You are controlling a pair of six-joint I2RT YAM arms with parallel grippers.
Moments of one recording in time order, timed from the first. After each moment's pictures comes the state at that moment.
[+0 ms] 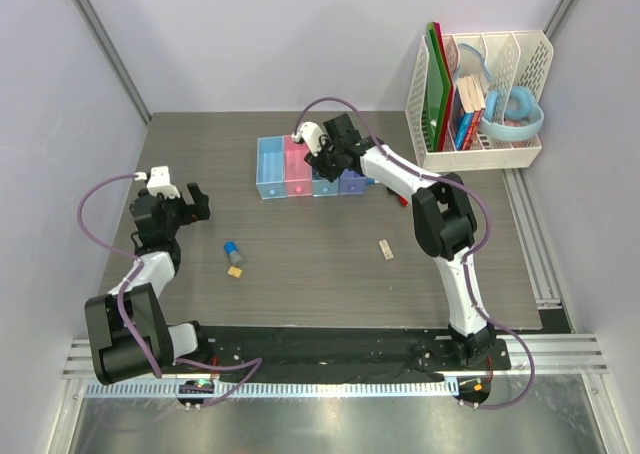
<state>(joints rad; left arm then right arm) 0.28 1.24 0.47 0.48 0.28 -0.05 0.56 2.23 1.87 -0.43 -0.15 -0.49</state>
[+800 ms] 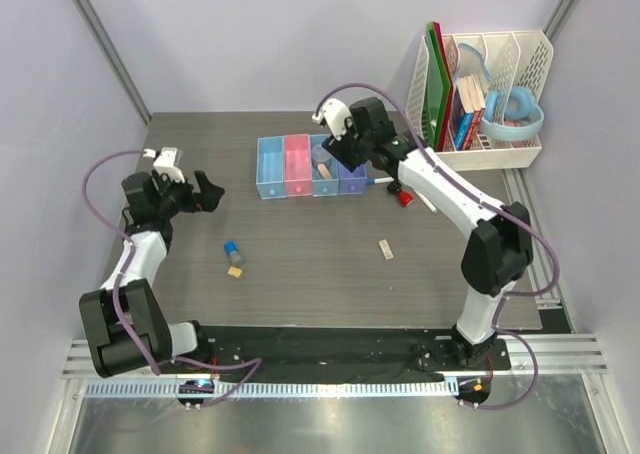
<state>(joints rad) 0.27 1.28 0.66 0.22 0.60 -0.03 0.56 1.83 1.68 -0.47 0.04 -0.49</state>
